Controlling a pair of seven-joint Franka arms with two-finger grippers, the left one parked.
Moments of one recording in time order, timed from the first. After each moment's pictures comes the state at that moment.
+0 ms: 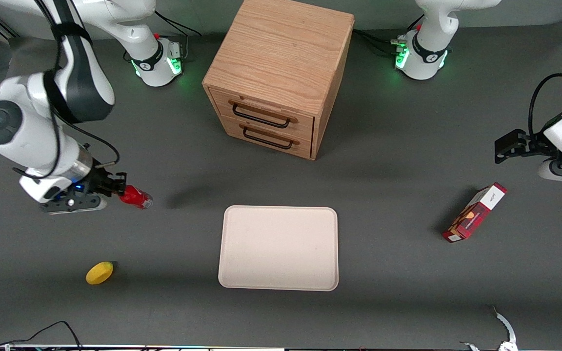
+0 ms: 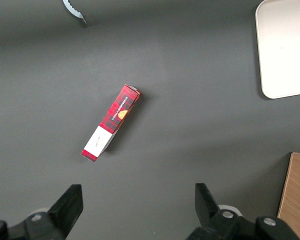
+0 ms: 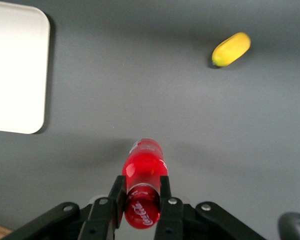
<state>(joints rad) 0.08 0.15 0.08 -1.74 -0.08 1.90 0.10</state>
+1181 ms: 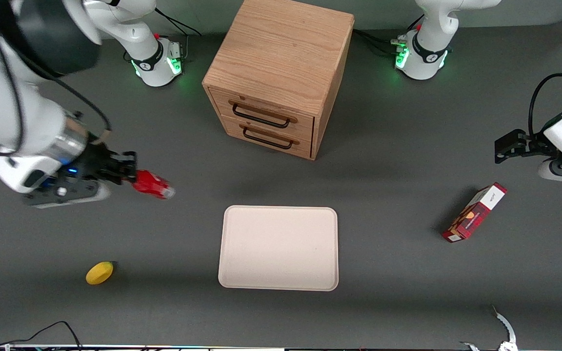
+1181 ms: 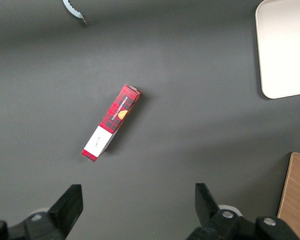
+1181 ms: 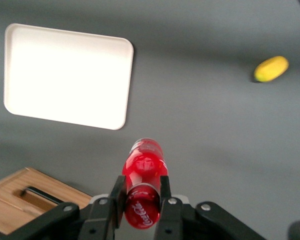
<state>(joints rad) 0.25 0.42 0.11 -1.09 0.00 1.51 0.26</state>
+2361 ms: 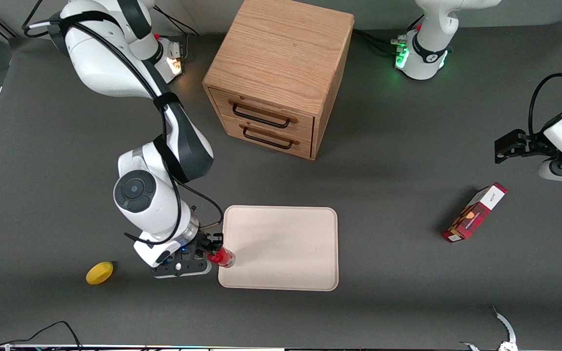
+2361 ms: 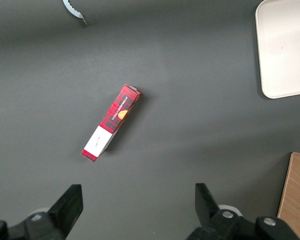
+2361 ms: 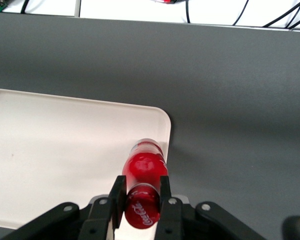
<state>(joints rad) 0.40 0.83 -0.01 -1.00 -0.01 2.01 0.33</state>
